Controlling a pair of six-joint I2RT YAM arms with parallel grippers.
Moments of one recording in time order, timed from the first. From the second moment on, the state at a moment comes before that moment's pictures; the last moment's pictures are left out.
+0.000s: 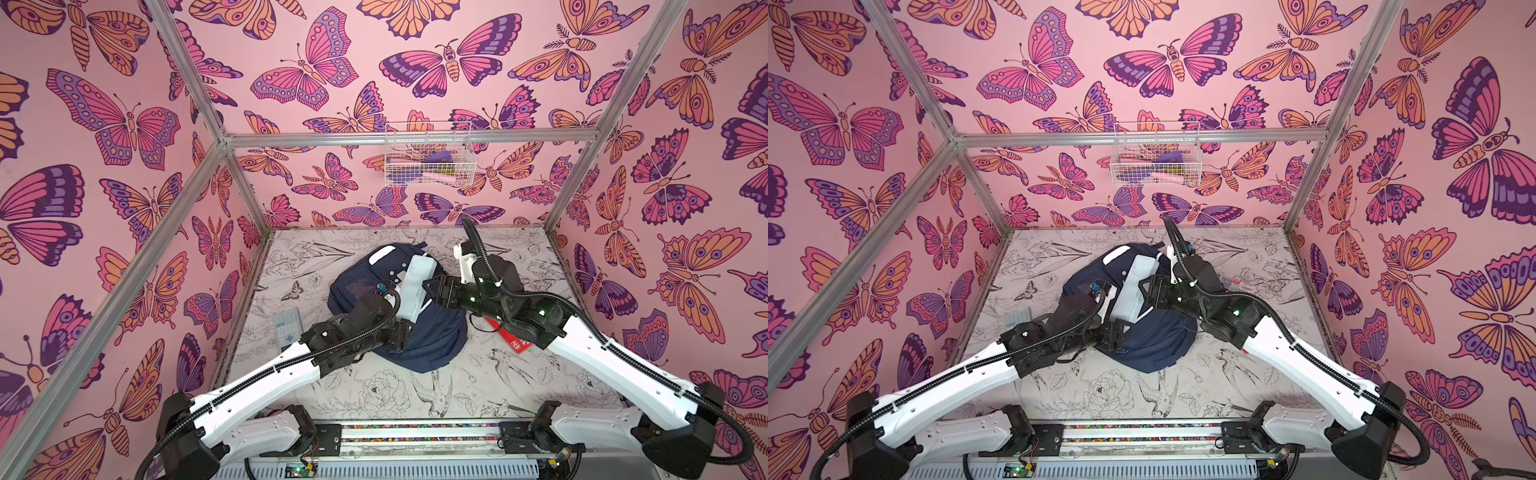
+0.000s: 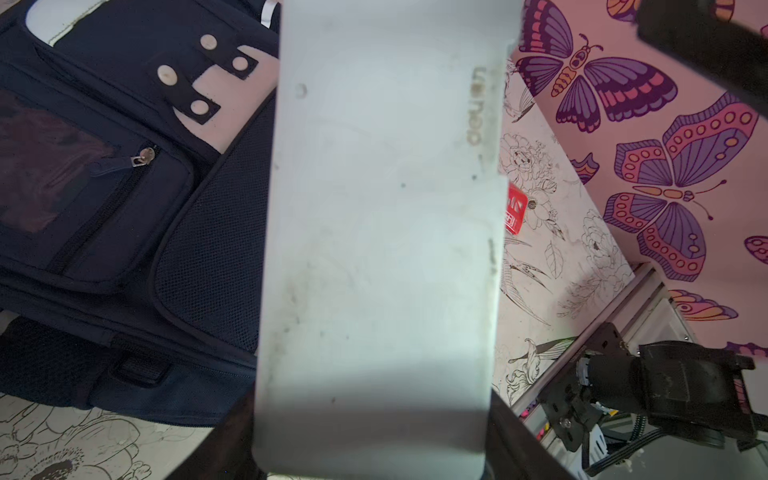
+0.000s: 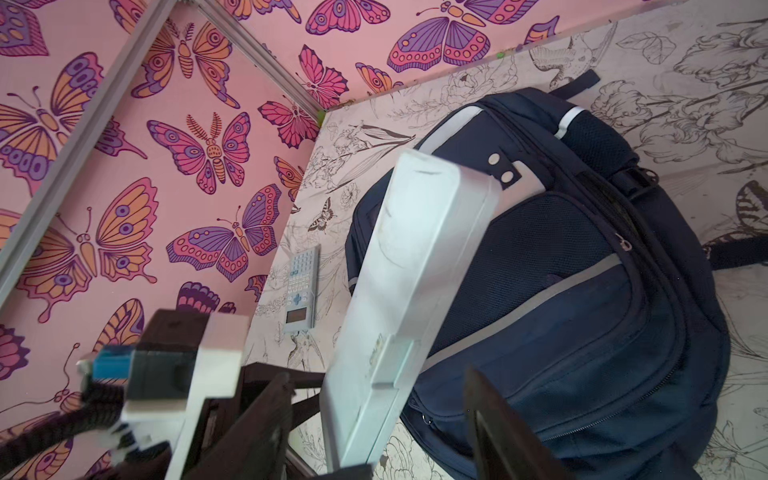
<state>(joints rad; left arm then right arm) -0.91 1.10 0.93 -0.52 -0.08 -0.54 0.81 1.21 1.22 -0.53 0.05 0.77</state>
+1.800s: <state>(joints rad) -0.94 1.45 1.13 -0.66 -0.15 -0.38 0.42 0.88 0.97 -0.75 0.09 0.86</state>
